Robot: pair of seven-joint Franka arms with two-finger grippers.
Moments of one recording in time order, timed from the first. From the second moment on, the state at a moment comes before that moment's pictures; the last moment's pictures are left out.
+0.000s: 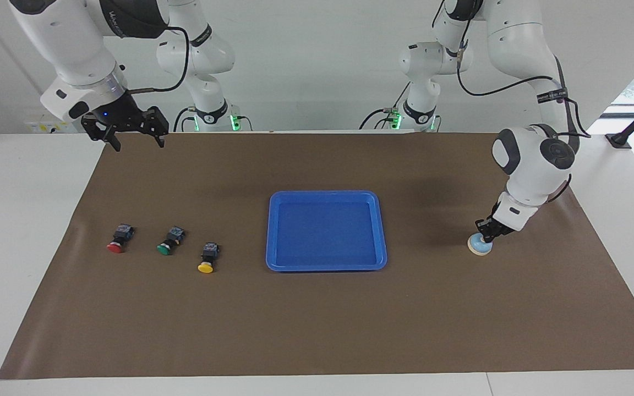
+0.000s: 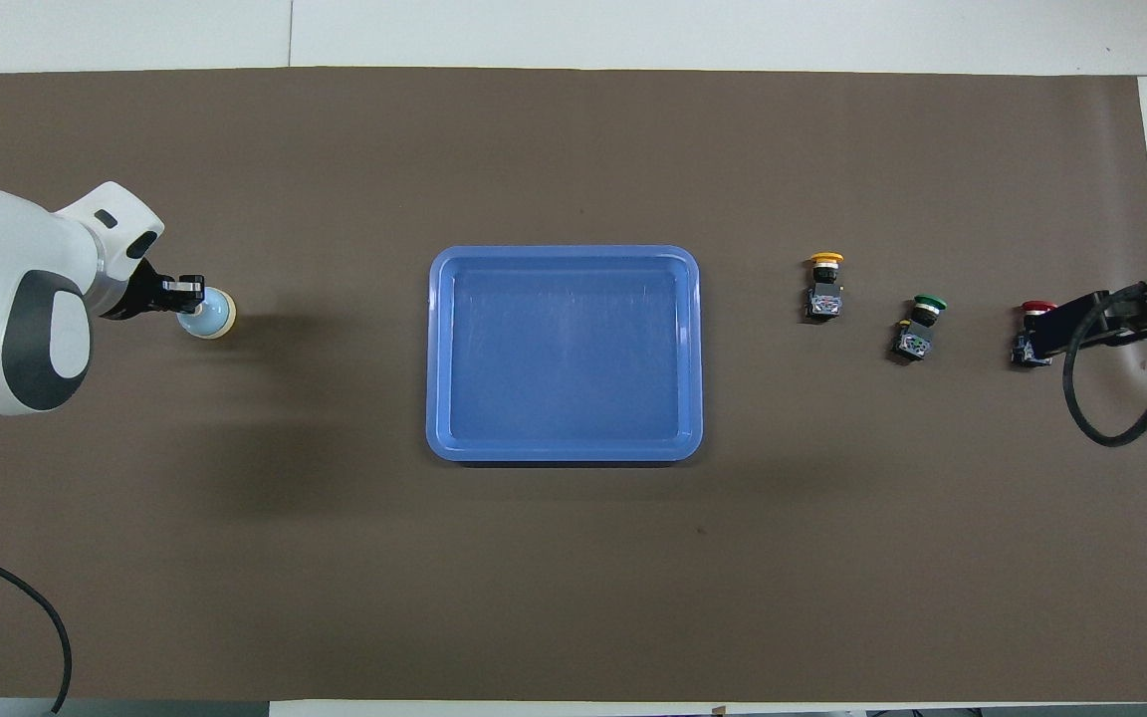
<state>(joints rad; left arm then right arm) 0.00 0.27 0.00 -1.97 0.00 2.29 0.00 0.02 -0.02 -0.02 -1.60 -0.02 1.47 -0.10</state>
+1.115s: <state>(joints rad) 0.00 -0.07 0.00 -1.78 0.00 1.75 0.00 0.02 -0.02 -0.02 -1.60 -0.02 1.47 -0.10</state>
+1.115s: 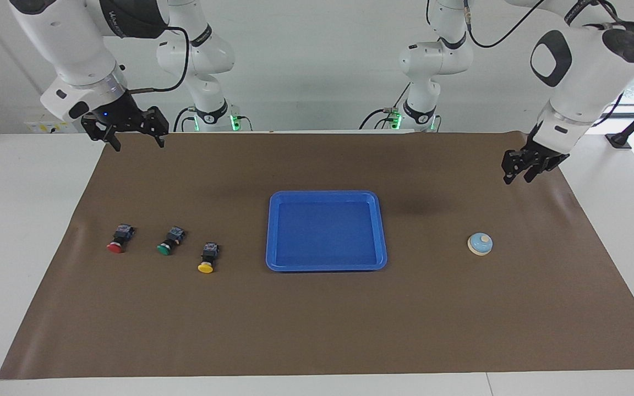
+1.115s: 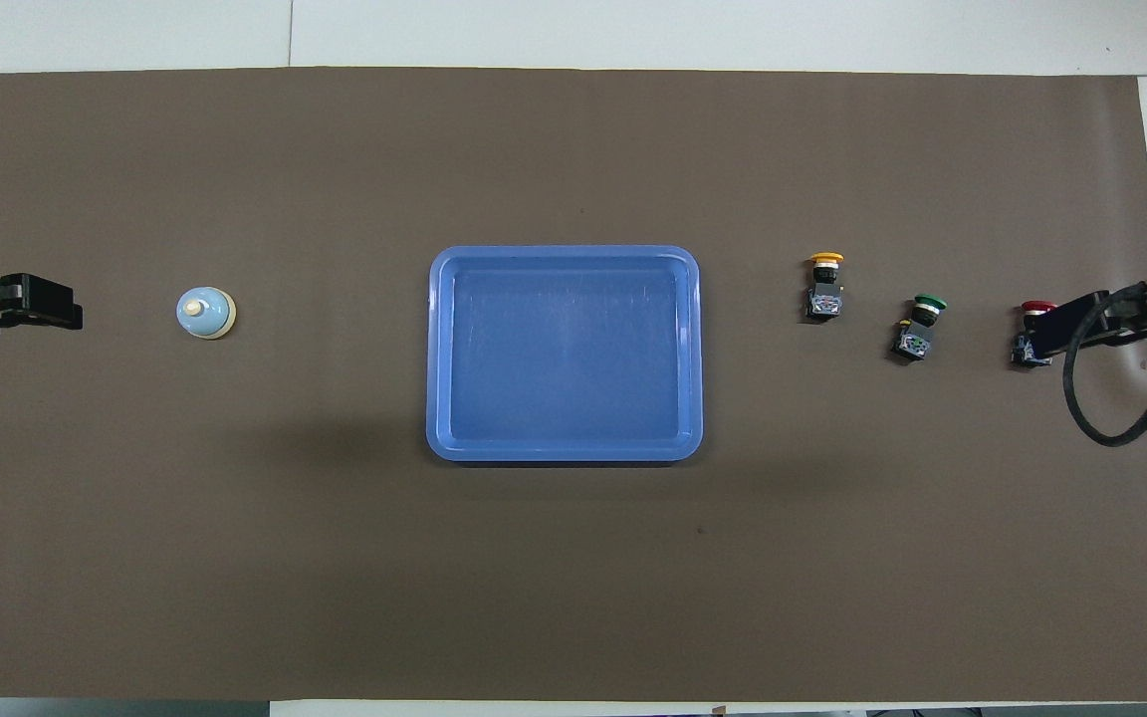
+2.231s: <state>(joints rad) 0.00 -0.04 -0.01 -1.73 0.00 1.63 0.01 0.02 -0.02 -0.02 -1.60 -0.02 1.46 -0.10</state>
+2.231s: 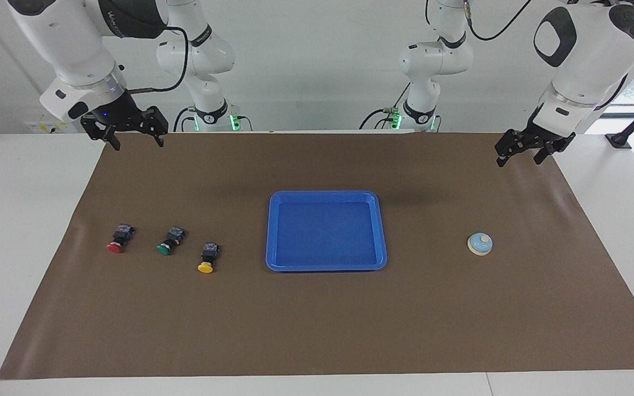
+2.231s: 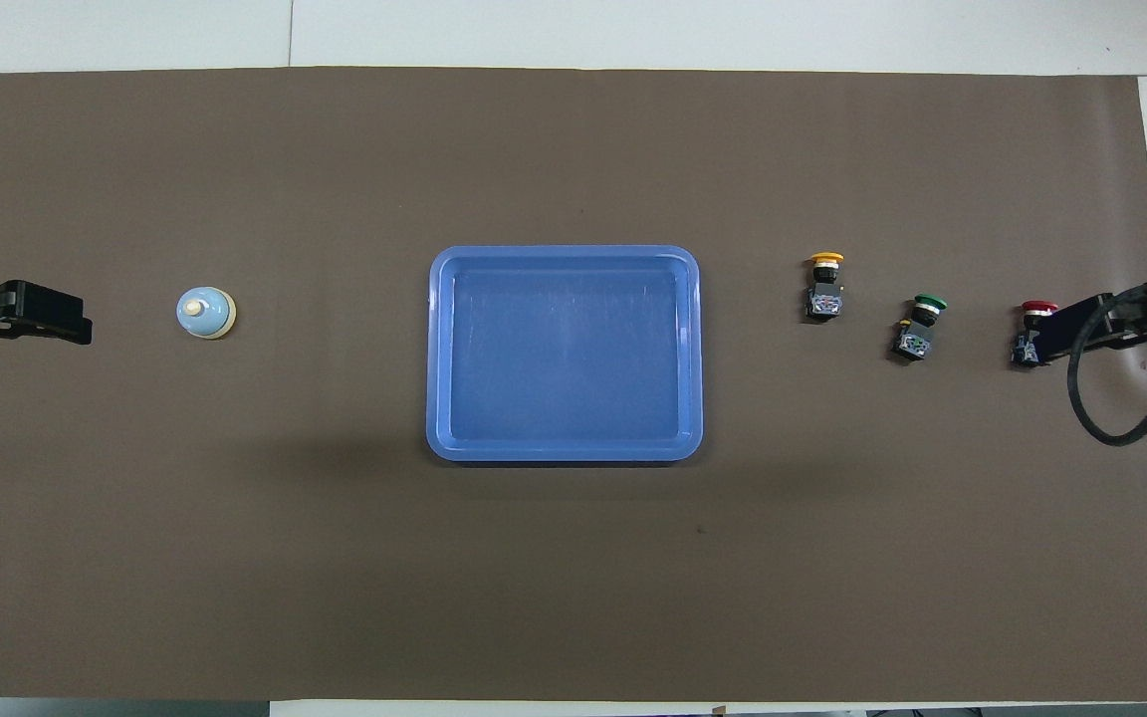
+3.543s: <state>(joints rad) -0.01 -0.04 -0.01 -1.72 0.00 1.59 0.04 0.15 0.27 -0.01 -1.88 -0.02 2.14 0.15</state>
